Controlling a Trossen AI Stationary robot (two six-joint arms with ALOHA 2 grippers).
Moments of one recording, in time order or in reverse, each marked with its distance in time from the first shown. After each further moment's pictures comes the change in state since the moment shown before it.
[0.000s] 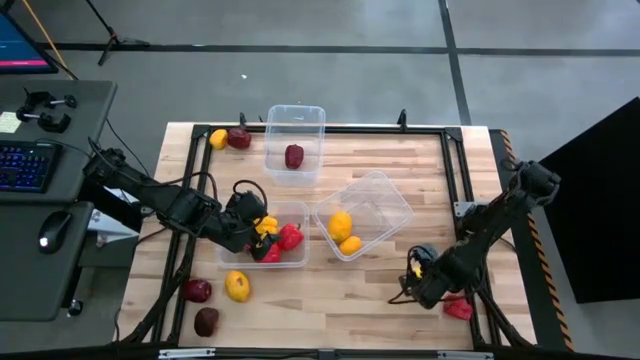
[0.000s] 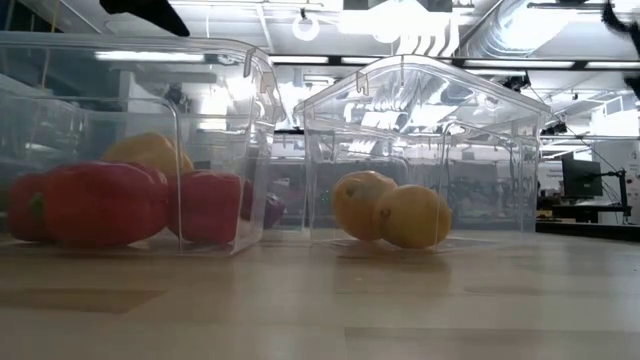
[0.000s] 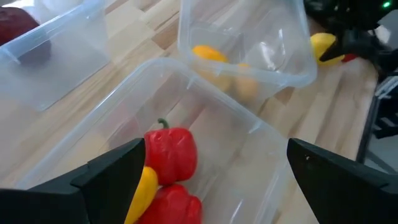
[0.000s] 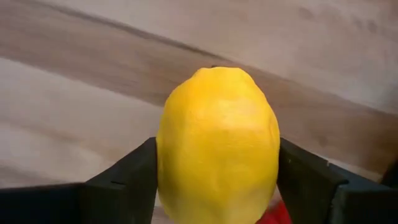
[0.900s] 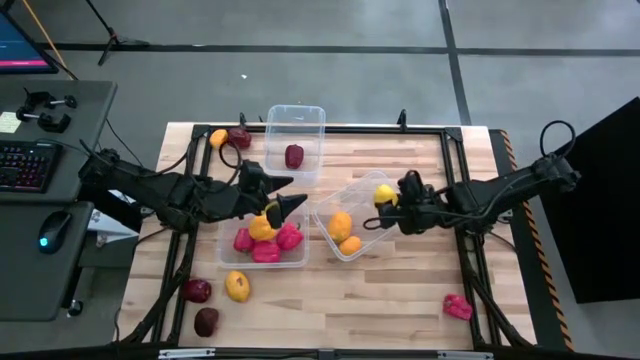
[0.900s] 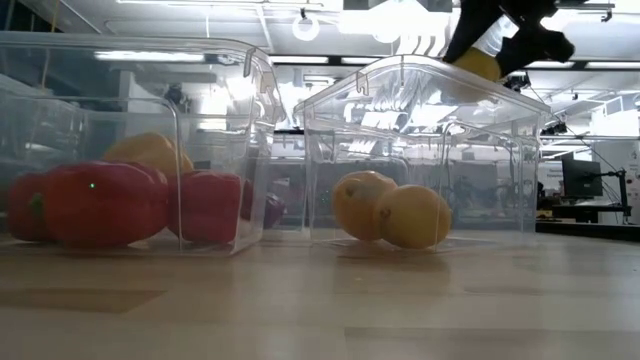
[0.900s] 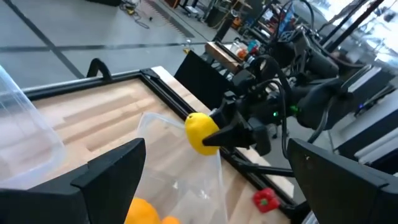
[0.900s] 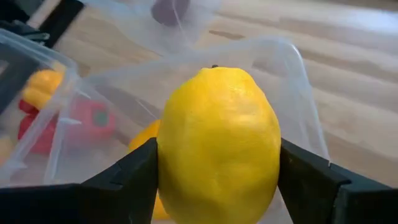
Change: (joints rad) left arm 0.131 -0.040 -0.001 0.617 -0.185 0.227; right arm -0.487 -0.254 0.208 -0.063 0.615 -0.770
